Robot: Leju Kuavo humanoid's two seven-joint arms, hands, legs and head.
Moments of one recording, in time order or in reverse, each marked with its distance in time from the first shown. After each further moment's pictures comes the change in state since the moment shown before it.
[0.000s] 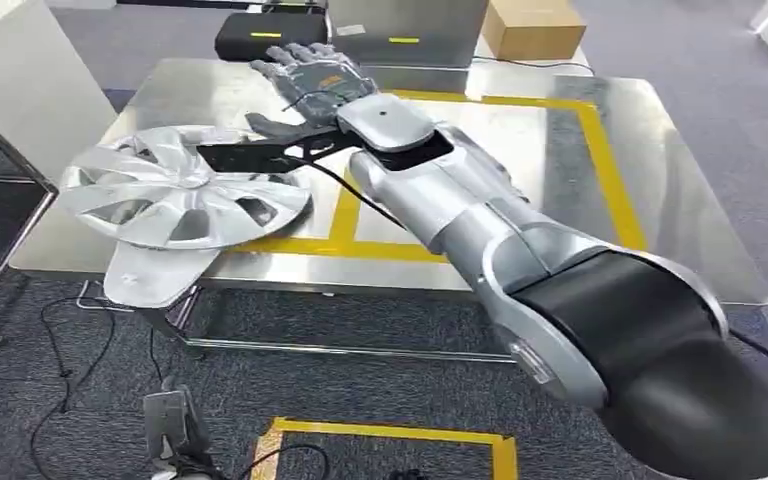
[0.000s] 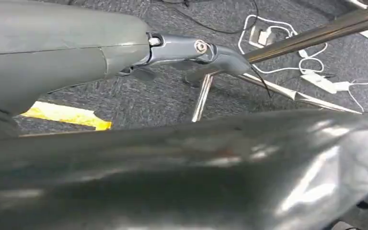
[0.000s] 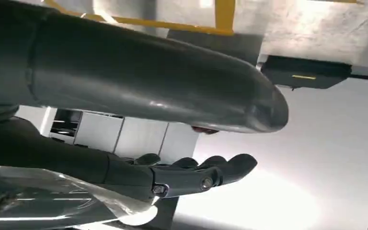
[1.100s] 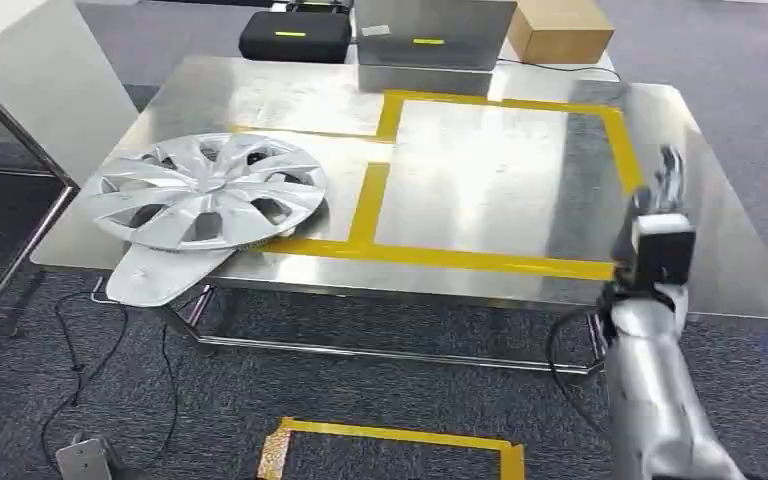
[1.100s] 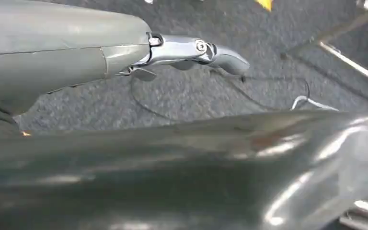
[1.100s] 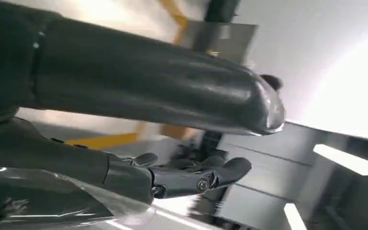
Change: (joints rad) left arm 0.169 0.052 0.241 -0.157 0.009 0.025 0.000; right arm 1.106 -0.319 -0.496 -1.093 -1.292 -0.141 -0.491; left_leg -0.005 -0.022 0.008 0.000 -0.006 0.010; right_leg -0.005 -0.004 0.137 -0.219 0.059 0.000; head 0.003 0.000
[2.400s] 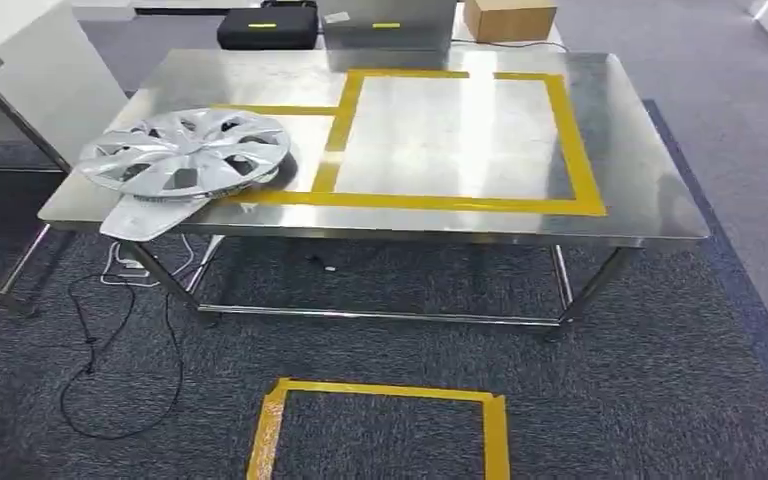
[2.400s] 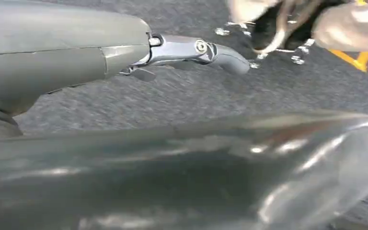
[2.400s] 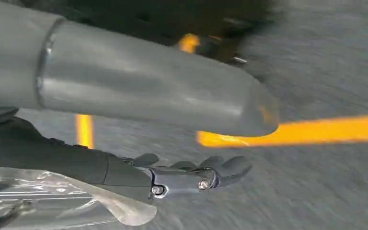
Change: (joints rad) left arm -0.012 -0.026 0.599 0.104 -0.403 -0.034 0.000; right arm 0.259 0.240 -0.904 1.105 0.590 0.006 0.282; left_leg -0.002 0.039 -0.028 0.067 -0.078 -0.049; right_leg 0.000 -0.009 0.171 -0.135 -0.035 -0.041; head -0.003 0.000
